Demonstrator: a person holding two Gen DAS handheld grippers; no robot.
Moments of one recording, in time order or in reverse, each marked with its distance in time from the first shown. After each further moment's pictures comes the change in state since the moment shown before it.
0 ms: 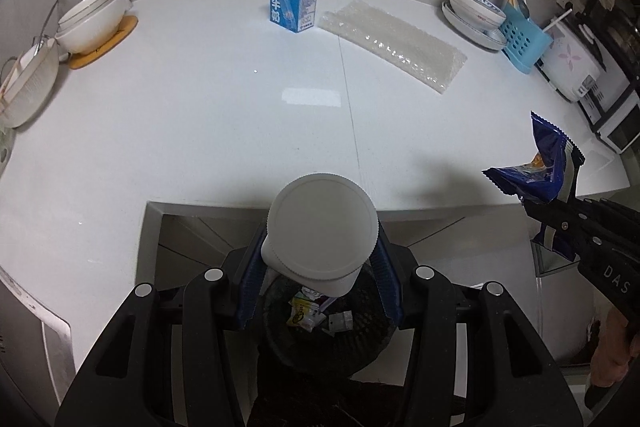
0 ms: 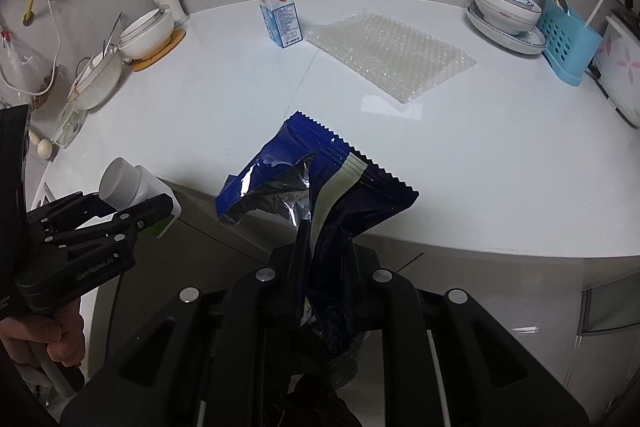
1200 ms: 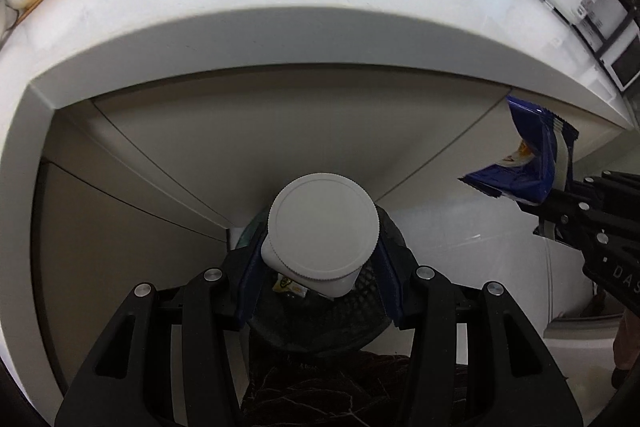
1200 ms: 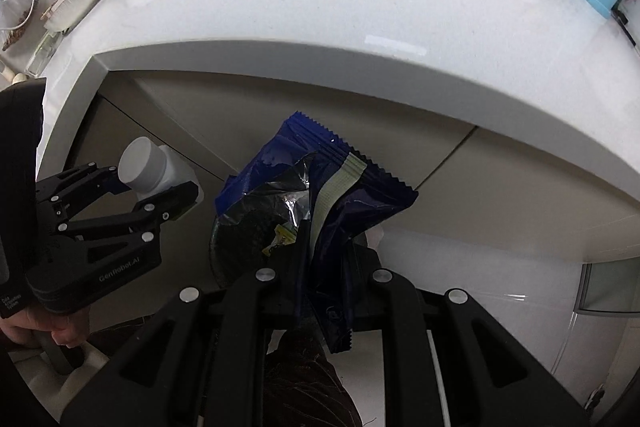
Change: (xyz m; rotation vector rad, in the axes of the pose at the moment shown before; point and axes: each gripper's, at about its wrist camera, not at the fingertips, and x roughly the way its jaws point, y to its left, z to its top) left arm 0.111 -0.015 -0.091 0.095 0.146 -0.055; right arm 0.098 -0.014 -0.092 -0.031 0.205 -0.008
